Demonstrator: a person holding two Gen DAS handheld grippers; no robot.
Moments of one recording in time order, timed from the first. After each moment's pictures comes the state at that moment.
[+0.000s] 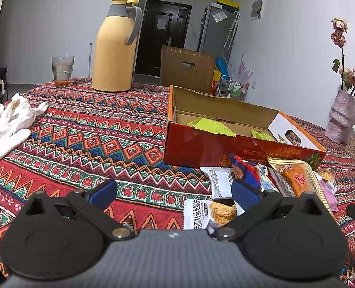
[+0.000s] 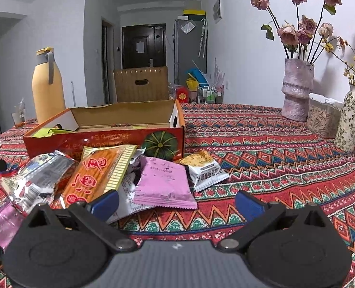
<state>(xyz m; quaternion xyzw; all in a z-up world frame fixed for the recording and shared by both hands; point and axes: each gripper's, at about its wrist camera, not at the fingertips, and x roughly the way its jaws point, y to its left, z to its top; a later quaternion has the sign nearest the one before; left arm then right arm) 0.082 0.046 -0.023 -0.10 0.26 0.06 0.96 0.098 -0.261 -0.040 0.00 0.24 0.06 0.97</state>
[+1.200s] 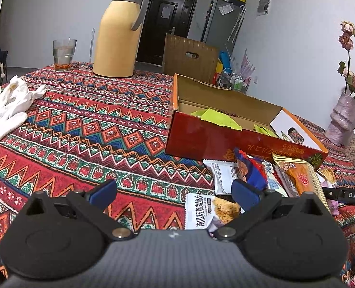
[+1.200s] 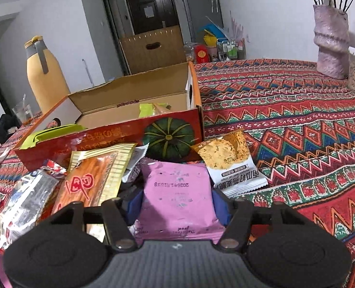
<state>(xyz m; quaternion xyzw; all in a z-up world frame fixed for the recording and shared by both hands) 0.090 0.055 -0.030 -0.13 0.28 0.06 0.95 0.196 -0.265 -0.055 0.07 0.35 0.13 0.93</state>
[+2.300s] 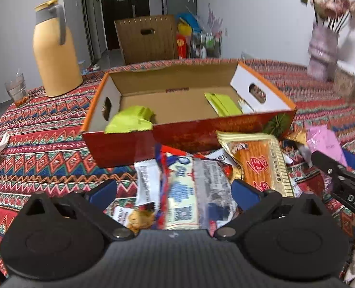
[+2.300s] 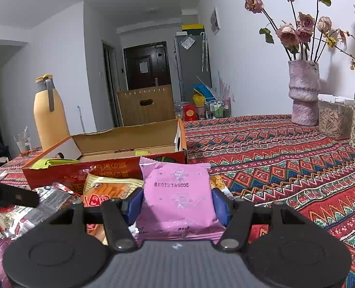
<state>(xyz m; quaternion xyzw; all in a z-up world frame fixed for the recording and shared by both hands) 0.144 -0.062 0.003 0.03 0.37 0.02 0.93 0.130 -0.273 -0.046 0.06 0.20 0.09 0.97</state>
